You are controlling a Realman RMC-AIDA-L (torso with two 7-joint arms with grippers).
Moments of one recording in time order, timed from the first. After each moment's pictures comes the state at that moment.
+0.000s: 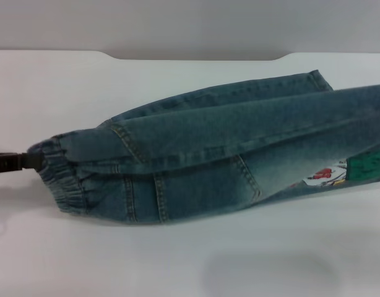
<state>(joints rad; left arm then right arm) -0.42 -2.00 0.46 1.11 2.22 1.93 -2.16 0.09 2.07 -0.49 -0.91 -1.45 -1.71 1.16</state>
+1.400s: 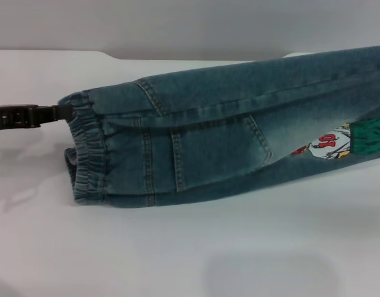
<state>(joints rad) -0.48 -2.05 0.55 1.06 2.17 1.64 -2.13 0.22 2.07 -0.48 -0.84 -1.46 -1.45 1.17</state>
